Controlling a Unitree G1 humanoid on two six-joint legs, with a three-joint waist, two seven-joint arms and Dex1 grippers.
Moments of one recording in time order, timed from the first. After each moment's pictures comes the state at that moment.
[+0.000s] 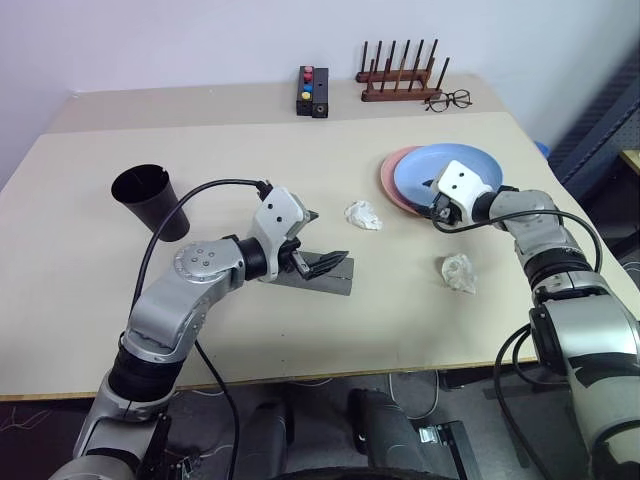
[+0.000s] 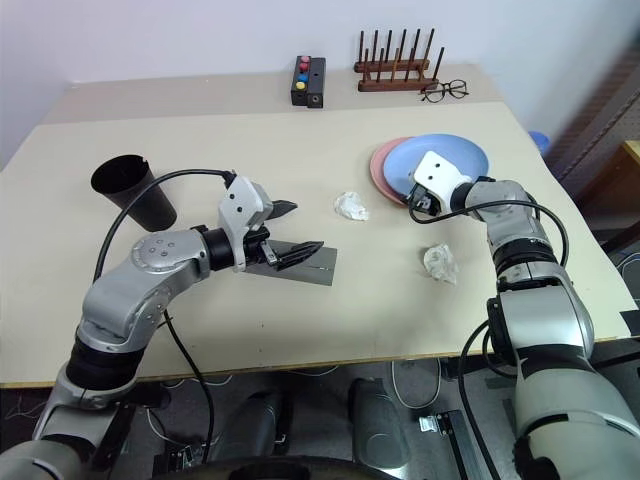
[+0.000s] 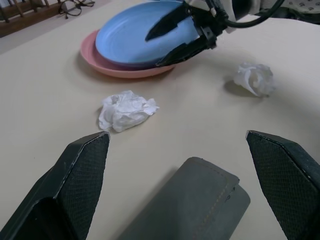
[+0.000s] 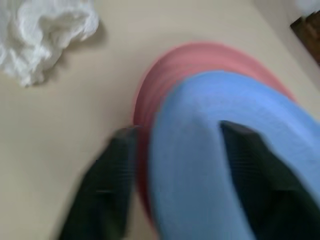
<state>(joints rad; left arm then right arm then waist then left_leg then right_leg) -0.45 0.44 -0.15 -0.45 -0.35 0.80 -0.63 -1.03 -0.60 0.14 1.20 -0.17 -0.39 0.82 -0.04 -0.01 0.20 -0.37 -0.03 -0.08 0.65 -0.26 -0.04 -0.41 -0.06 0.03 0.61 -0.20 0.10</state>
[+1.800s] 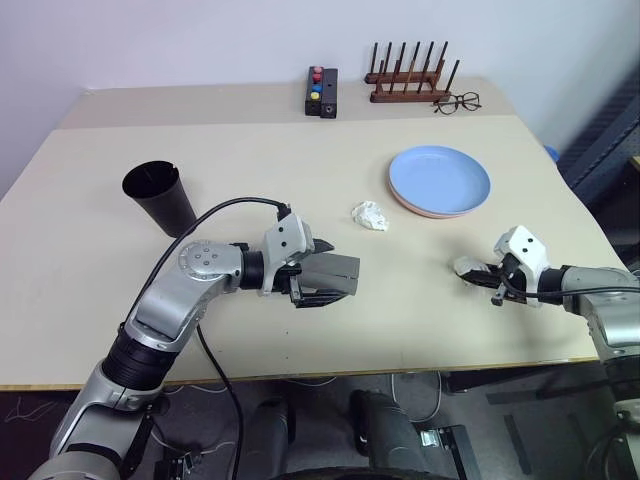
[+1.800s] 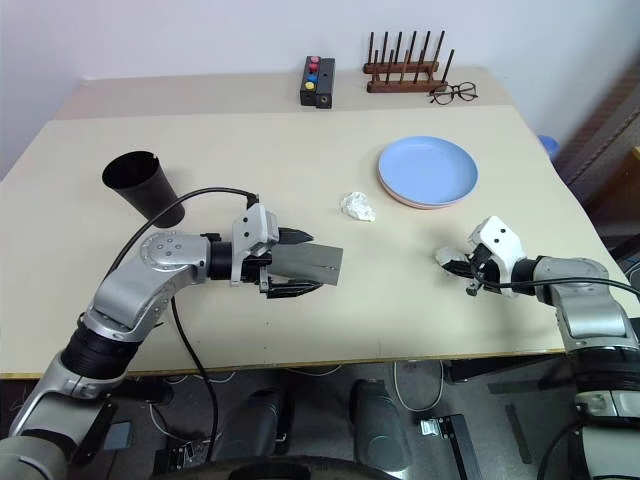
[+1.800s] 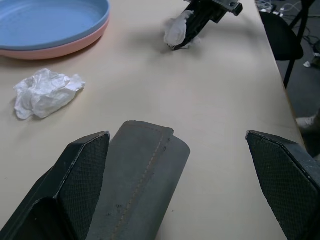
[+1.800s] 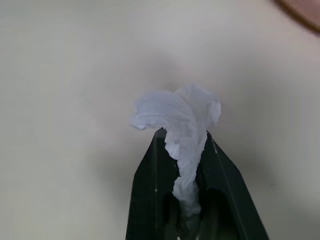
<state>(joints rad) -0.48 0.54 -0.27 -0.27 -0.34 0.58 -0.95 -0.31 -0.83 -0.08 0.28 0.22 0.26 1.07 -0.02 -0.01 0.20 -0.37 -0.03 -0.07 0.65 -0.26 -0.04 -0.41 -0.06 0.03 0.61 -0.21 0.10</state>
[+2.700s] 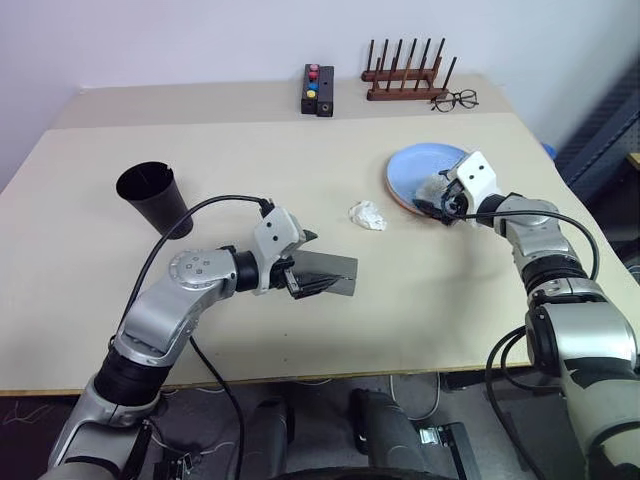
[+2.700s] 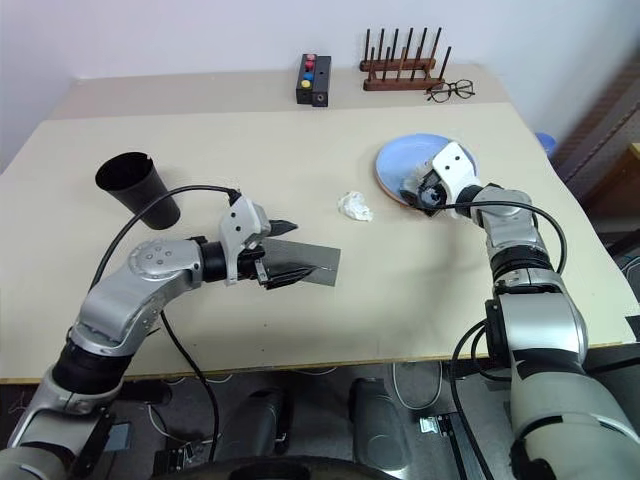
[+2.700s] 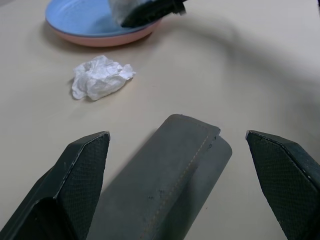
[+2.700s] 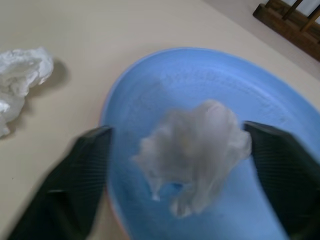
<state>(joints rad) -0.41 0.53 -0.20 -0.41 -0.35 0.71 -0.75 -0.98 -0.57 0.01 1.21 -0.04 -0.30 0.77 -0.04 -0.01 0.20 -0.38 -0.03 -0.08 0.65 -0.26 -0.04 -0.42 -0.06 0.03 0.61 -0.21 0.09</state>
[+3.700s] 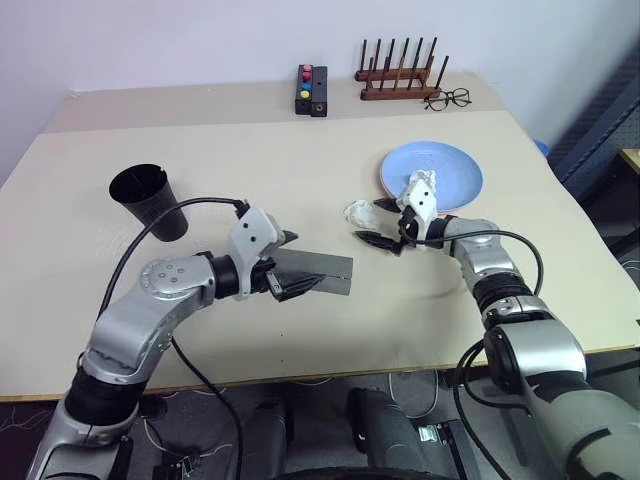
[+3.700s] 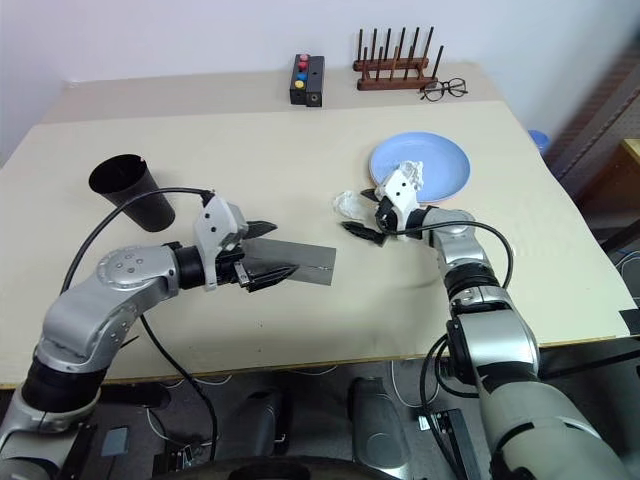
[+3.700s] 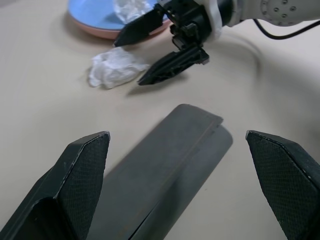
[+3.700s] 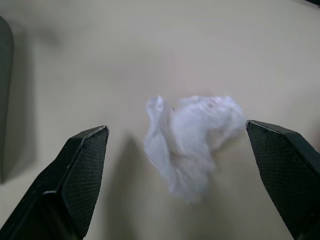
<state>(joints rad) -0.33 0.61 -0.09 -0.54 -0.43 0.81 -0.68 -0.91 -0.36 0.02 1.10 0.05 -0.27 1.02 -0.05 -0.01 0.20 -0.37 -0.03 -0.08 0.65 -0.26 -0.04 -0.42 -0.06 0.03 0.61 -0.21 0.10</state>
